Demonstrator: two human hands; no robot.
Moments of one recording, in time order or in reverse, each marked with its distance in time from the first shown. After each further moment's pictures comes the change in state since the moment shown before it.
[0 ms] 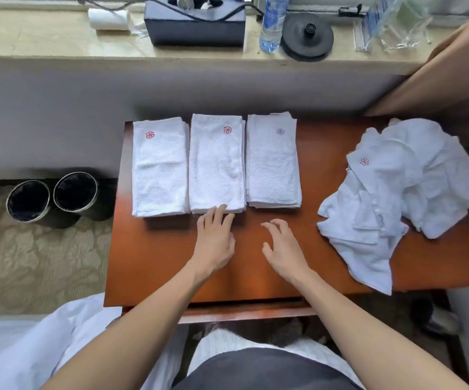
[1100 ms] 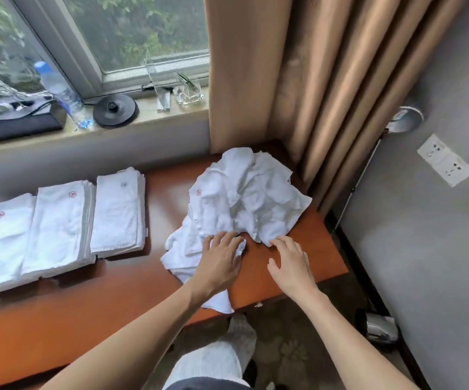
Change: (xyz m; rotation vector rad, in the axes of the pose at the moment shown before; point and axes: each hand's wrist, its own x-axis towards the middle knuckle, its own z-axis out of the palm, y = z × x) left_hand 0.031 0.474 0.082 0.080 0.026 0.371; right_hand -0.173 0.378 -0.247 0.050 0.329 0.117
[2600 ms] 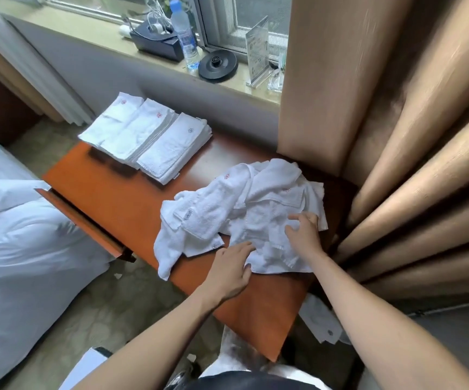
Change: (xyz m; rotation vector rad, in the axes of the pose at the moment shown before) left_hand 0.183 0.169 0.060 -0.289 0.160 -0.807; right_hand 0.337 0.107 -0.078 0.270 -0.536 -0.290
